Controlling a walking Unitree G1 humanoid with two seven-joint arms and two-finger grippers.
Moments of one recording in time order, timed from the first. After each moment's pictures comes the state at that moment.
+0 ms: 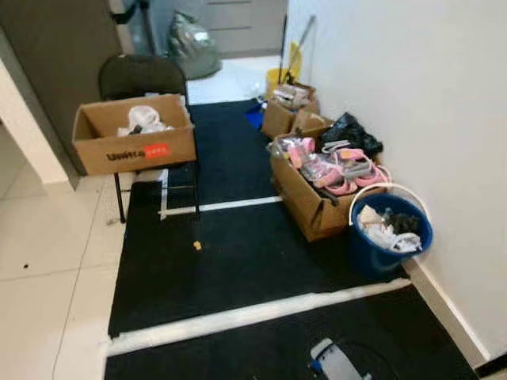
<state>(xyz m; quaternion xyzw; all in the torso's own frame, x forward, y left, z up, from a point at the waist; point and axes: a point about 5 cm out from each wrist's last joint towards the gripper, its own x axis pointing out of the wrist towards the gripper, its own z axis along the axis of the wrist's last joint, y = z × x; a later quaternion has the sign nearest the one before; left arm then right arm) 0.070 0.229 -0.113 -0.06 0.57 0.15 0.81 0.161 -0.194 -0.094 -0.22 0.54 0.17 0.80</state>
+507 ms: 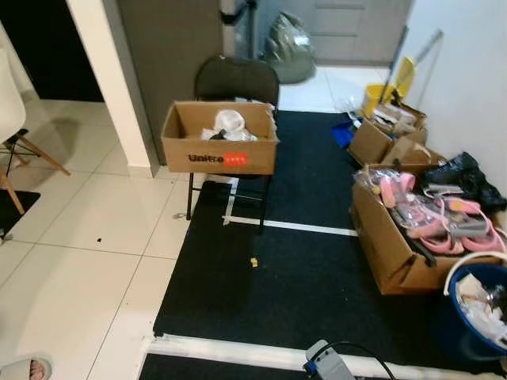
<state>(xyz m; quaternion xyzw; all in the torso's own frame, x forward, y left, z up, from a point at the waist) 0.064 0.227 -0.115 -0.07 0.57 0.15 0.80 0.163 -0.188 -0.094 -0.20 0.53 0.17 0.81</state>
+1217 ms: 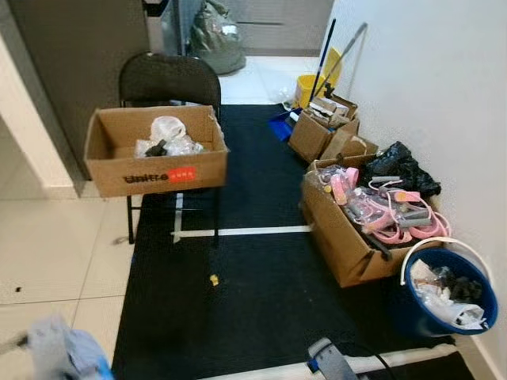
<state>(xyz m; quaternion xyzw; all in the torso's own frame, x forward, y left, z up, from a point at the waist) 0.204 0.317 -0.026 -0.02 0.30 0.24 0.92 0.171 -0.186 -0.091 -0.20 0.52 0.15 0.81</state>
